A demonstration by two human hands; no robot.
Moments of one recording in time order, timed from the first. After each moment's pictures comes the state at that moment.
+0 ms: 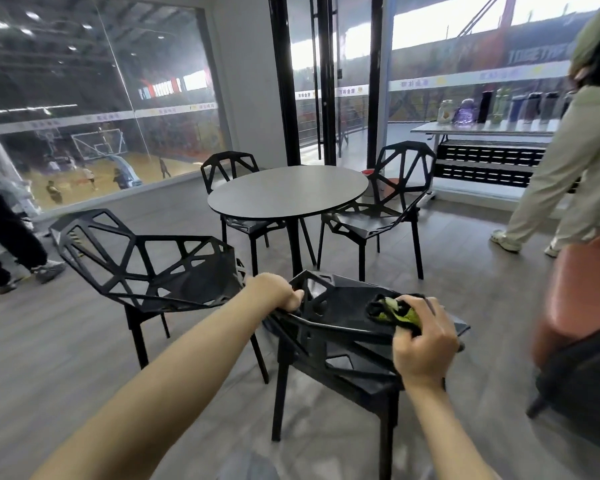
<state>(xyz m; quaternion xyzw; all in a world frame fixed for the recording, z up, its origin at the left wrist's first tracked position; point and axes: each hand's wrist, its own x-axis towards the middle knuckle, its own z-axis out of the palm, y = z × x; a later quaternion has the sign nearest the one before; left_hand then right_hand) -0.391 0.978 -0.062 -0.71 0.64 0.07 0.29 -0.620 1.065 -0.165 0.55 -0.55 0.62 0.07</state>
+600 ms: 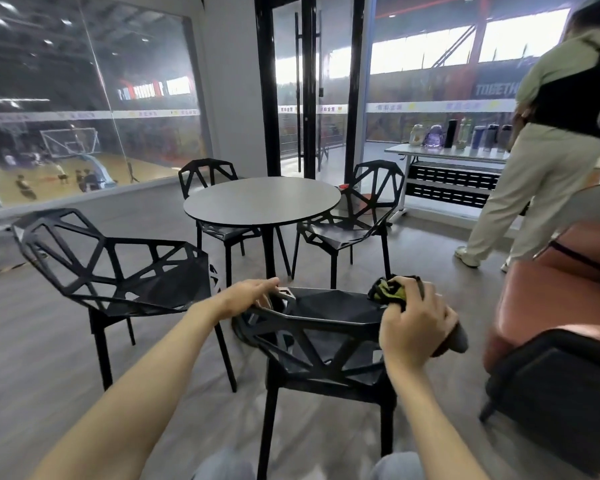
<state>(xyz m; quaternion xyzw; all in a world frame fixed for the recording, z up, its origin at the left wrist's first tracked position) -0.360 0.990 -0.084 -0.61 0.72 0.29 -0.14 -0.657 1.067 -0.121 0.48 -0.66 0.56 0.15</state>
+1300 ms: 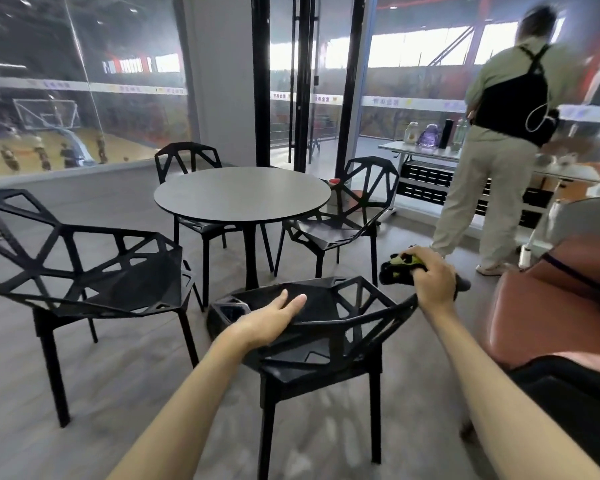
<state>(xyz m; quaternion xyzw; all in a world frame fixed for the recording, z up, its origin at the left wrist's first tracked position) -0.453 0.962 -0.119 -0.65 0.62 0.42 -0.17 -0.770 0.910 -0.099 0.61 -0.59 0.52 -0.01</state>
